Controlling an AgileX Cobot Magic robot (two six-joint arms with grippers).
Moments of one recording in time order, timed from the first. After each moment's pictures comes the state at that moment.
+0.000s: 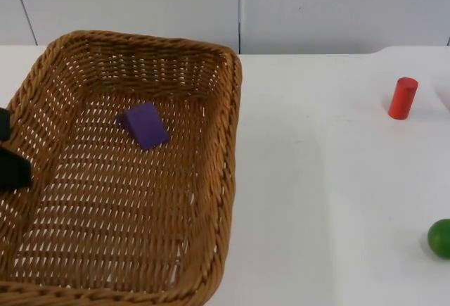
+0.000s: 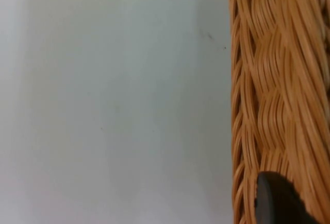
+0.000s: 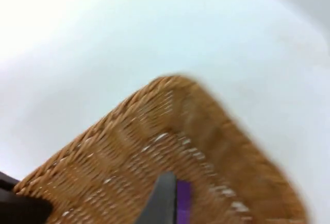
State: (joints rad) right arm 0.91 1.83 -1.89 -0.21 0.90 0.18; left arm 0.08 1.13 -0.40 -1.06 0.58 0.84
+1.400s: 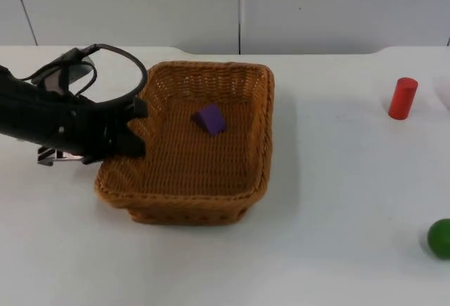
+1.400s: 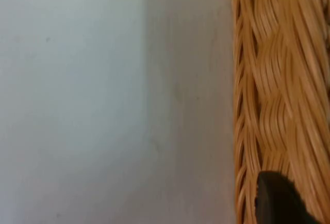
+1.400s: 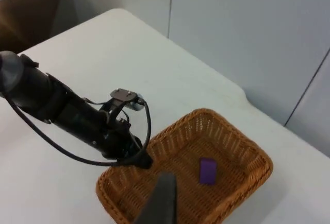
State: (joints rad) right arm 0.90 1.21 -1.51 -0.29 0.89 0.18; left arm -0.07 2.13 -0.97 -1.73 0.51 1.46
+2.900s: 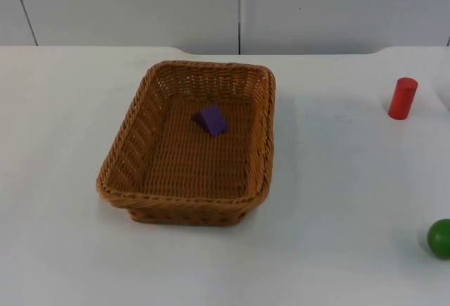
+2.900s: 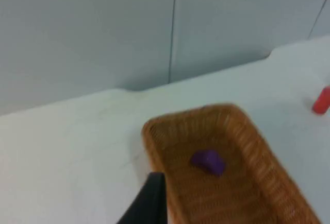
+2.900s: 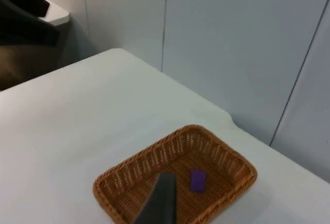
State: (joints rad) right arm 0.90 0.78 -1.08 -0.33 0.73 0.19; left arm -0.02 0.91 -0.96 -0.59 0.73 0.58
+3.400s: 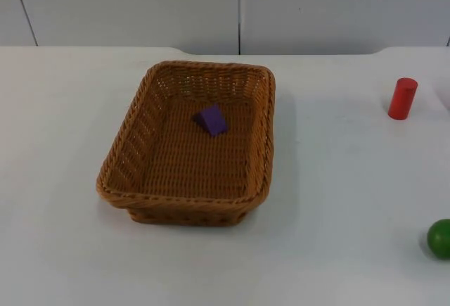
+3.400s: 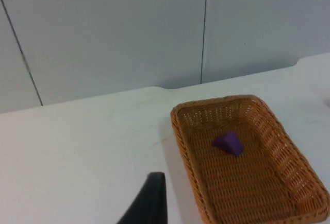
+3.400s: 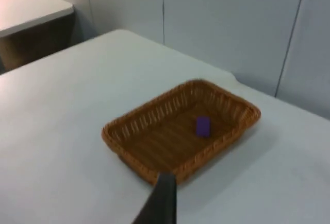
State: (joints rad) right arm 0.90 0.28 -0.64 -0.33 0.77 0.27; left arm -0.02 0.32 -0.67 -0.38 0.80 0.33
